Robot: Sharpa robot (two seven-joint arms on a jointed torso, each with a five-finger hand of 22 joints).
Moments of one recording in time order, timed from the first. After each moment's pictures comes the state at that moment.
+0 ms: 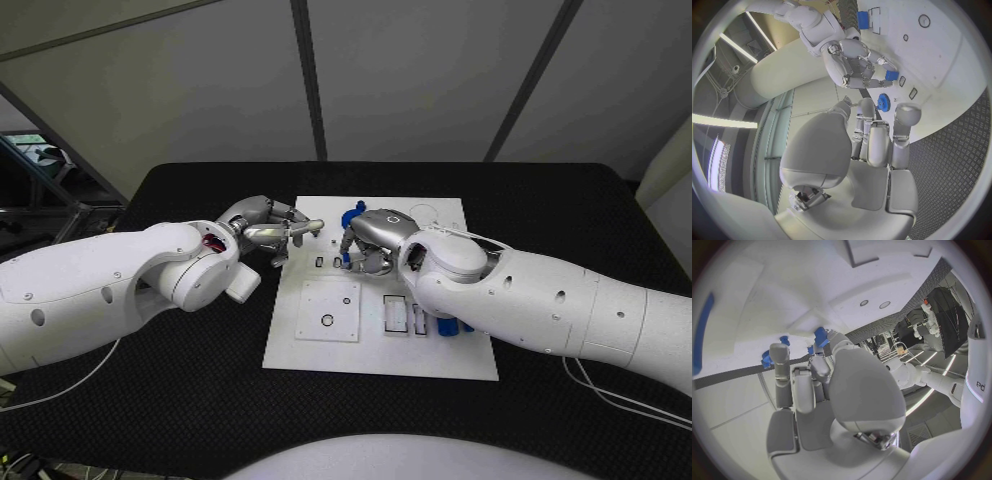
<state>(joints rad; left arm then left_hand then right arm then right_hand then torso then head) 1.13 -1.00 0.01 1.67 -0.44 -0.33 -0.07 1.34 -0.07 0.16 0.22 0.07 0.97 0.09 0.49 0.25 1.07 0.02 0.92 0.52 1.46 -0.04 1.38 1.28 0.14 1.25 0.07 1.06 1.01 1.11 -0.45 -0.03 1.37 -1.71 -0.28 -0.21 1.45 -0.09 0.16 0.23 0.30 1.10 0.11 0.15 0.07 1.25 0.04 1.28 1.11 1.45 -0.01 1.51 1.31 0.15 1.07 0.10 1.09 1.07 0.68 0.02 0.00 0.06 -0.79</state>
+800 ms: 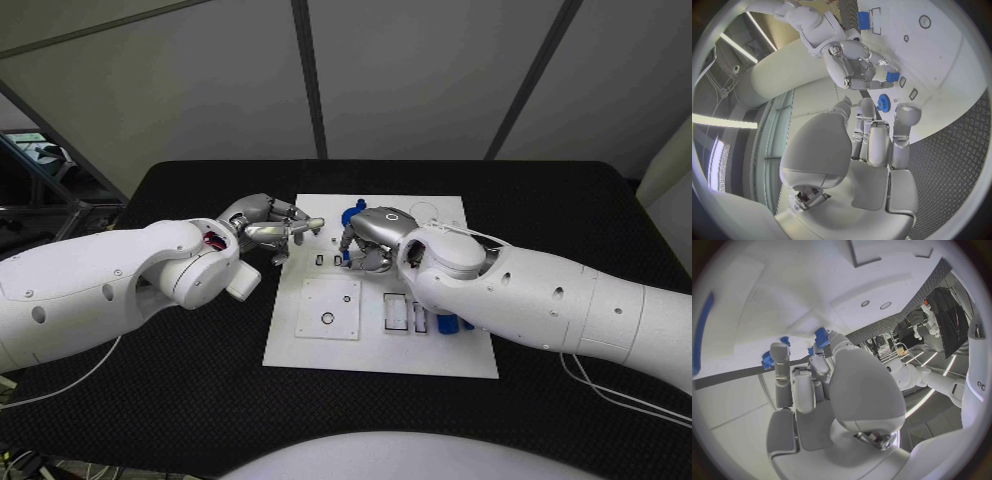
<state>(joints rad) 1.13 -1.00 0.01 1.67 -0.44 -0.32 -0.07 1.34 -0.07 0.16 0.22 0.07 0.97 0.09 0.49 0.25 1.07 0.02 0.92 0.52 1.46 -0.04 1.38 1.28 0.14 1.25 0.07 1.06 1.01 1.11 -0.45 -0.03 1.36 -1.71 -0.26 -0.21 1.45 -0.09 0.15 0.23 0.29 1.10 0.11 0.14 0.07 1.24 0.04 1.27 1.09 1.45 -0.01 1.51 1.31 0.15 1.06 0.10 1.08 1.07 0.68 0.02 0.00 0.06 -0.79</state>
